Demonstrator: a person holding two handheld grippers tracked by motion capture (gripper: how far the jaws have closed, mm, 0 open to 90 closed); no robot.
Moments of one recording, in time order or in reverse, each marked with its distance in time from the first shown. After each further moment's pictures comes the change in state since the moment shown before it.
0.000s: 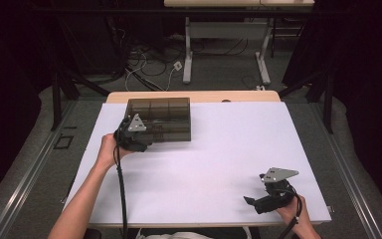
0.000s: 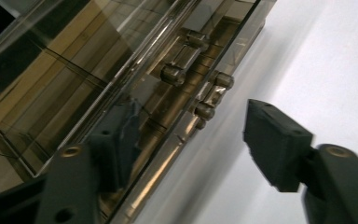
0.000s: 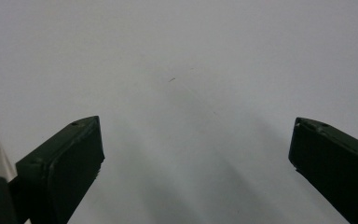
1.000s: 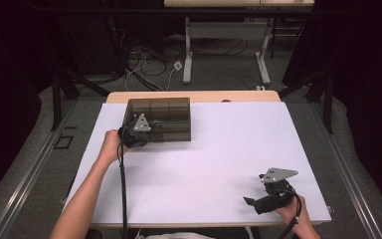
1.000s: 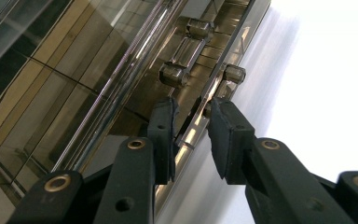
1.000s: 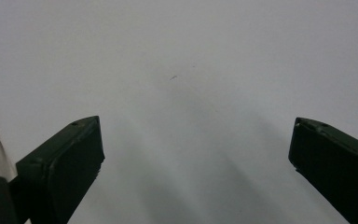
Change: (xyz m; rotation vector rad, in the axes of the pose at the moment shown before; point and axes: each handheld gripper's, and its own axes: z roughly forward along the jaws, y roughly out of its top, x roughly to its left) left arm 0.007 0.004 0.017 0.053 -0.021 0.102; right arm 0.000 0.000 0.001 0.016 0.007 0.003
